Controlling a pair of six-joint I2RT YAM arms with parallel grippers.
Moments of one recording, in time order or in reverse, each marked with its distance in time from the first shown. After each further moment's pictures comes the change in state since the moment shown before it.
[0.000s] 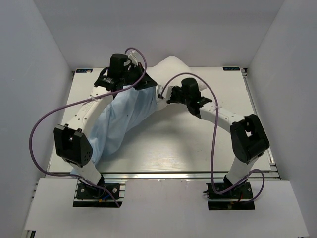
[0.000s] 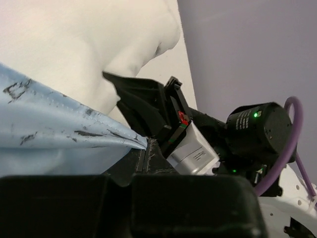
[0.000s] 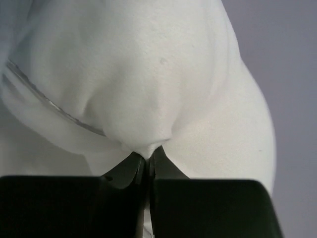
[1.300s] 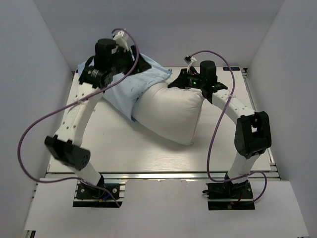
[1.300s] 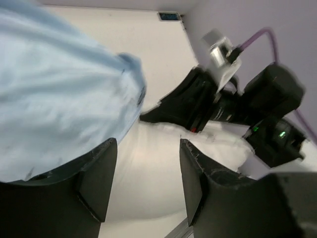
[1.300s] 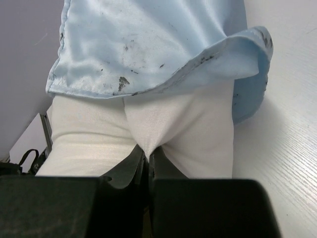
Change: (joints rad) left arm 0.018 0.000 0.344 -0.200 -0.157 0.186; right arm -0.214 0.041 0.243 -0.159 -0.478 1.368
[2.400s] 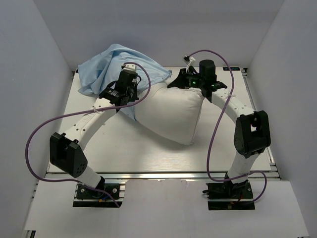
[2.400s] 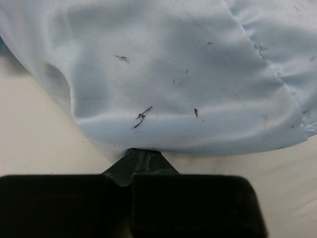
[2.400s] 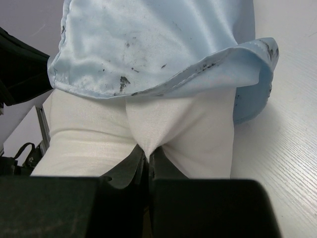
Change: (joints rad) left arm -0.144 -0.124 -0.529 0.066 -0.717 0.214; right arm 0.000 0.019 0.033 -0.039 -0.016 -0.042
